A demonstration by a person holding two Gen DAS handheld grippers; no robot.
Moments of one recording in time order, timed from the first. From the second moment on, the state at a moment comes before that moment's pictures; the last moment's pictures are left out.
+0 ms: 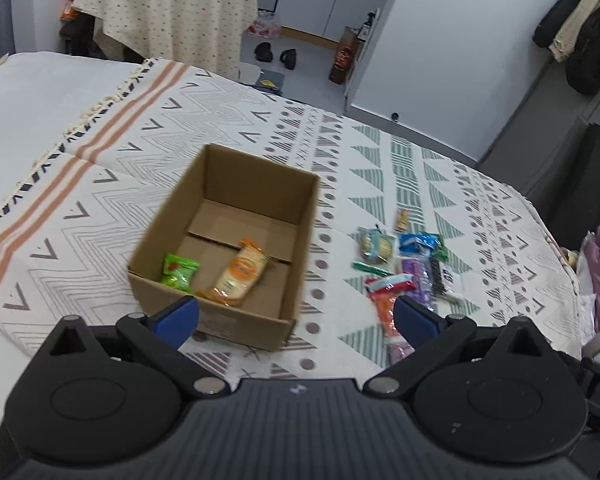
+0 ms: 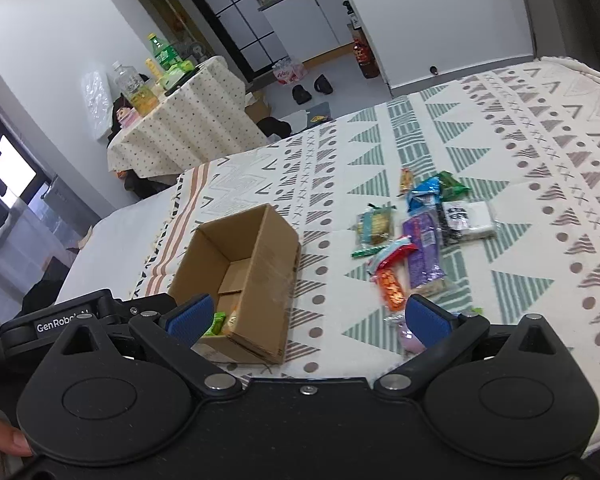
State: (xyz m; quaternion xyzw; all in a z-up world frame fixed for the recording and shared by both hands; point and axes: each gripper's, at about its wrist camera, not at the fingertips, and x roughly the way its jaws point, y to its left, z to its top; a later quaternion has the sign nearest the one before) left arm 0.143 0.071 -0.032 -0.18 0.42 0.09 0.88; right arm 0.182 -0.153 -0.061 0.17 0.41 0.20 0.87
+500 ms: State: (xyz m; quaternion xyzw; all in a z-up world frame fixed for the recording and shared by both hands) left arm 0.150 0.018 -0.049 -0.15 0.45 0.07 0.88; right arm 0.175 -0.211 -0.086 0.21 0.42 0.17 0.87
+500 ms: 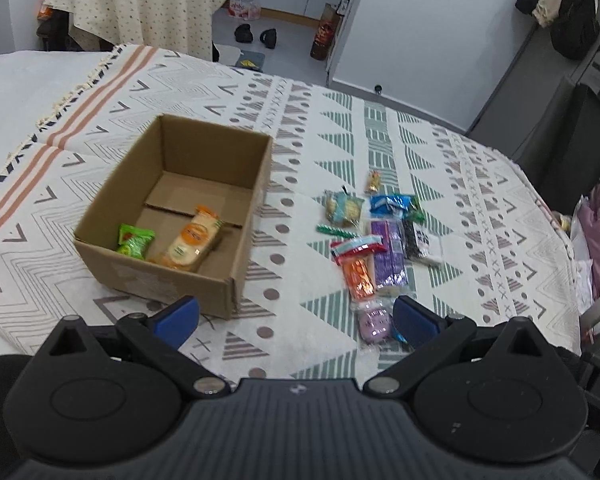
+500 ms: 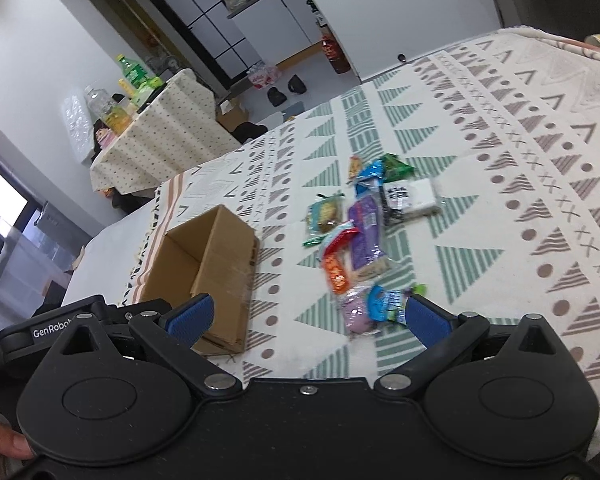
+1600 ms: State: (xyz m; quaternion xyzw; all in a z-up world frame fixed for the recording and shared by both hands) left arm 0.204 -0.025 -0.121 -0.14 0.50 0.04 0.85; right arm 0.210 -0.250 -0.177 0.31 0.49 0.12 0.80
